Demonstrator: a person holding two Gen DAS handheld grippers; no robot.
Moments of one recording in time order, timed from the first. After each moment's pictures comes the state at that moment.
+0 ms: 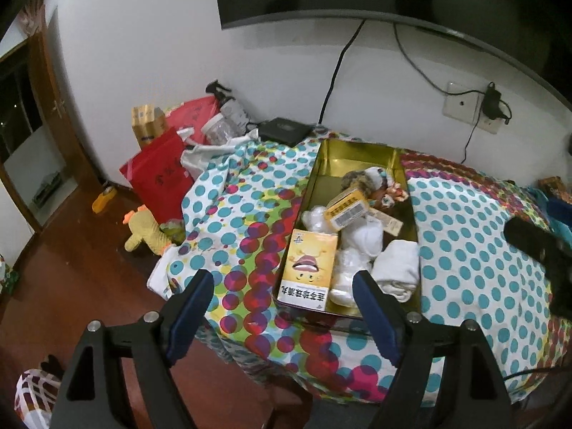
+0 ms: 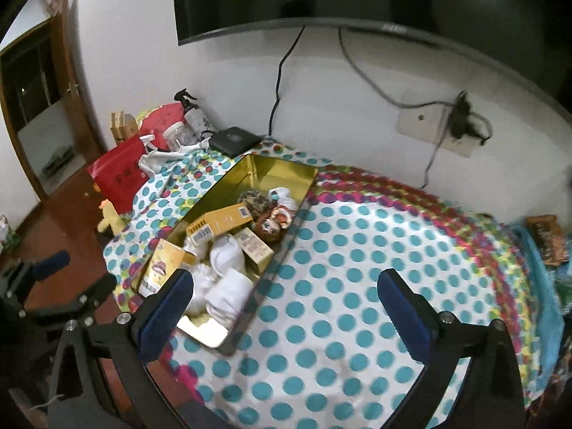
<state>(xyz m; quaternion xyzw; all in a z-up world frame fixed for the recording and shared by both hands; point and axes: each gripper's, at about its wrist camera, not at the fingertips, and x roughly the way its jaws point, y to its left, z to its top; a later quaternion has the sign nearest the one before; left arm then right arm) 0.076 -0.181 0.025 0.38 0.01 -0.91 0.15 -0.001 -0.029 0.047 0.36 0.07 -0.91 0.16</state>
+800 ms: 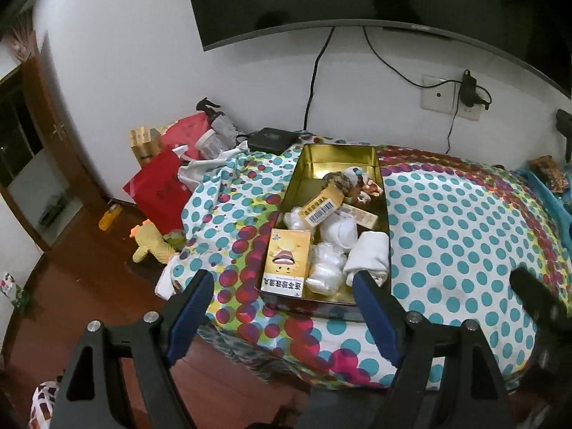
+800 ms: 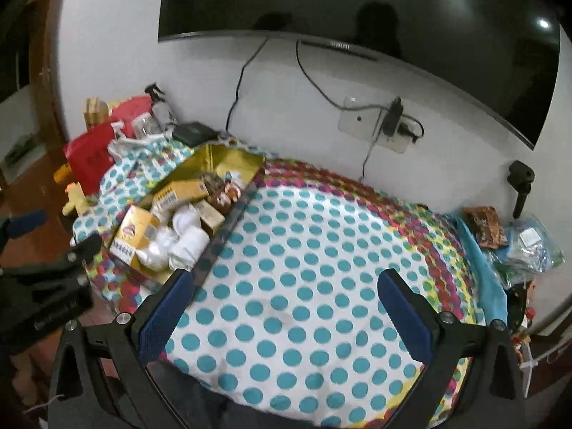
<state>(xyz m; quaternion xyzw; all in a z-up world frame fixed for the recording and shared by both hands) 0.089 -0.140 0.042 0.38 -0.03 -0.91 0.14 0.066 -0.029 0.053 0.36 0.11 -0.92 0.07</state>
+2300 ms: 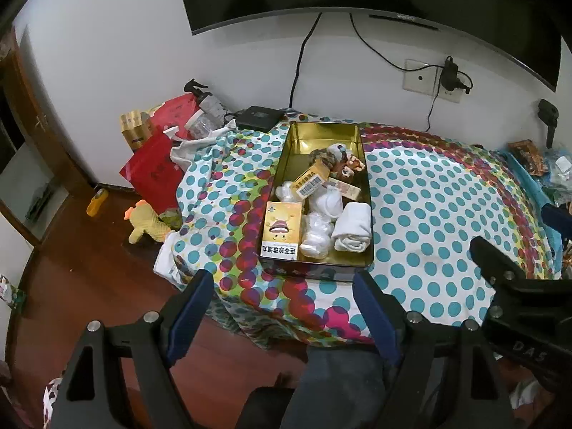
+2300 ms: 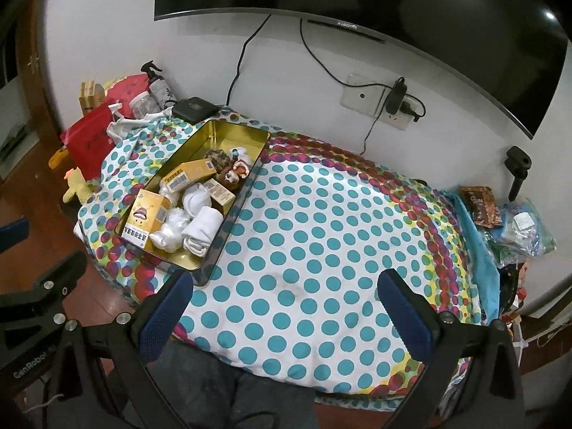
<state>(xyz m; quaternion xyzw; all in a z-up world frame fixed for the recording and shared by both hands) 0.116 -0.143 0.070 0.44 -0.02 -0.89 0.10 0.070 -0.057 0.069 0.41 0.12 -0.90 0.05</state>
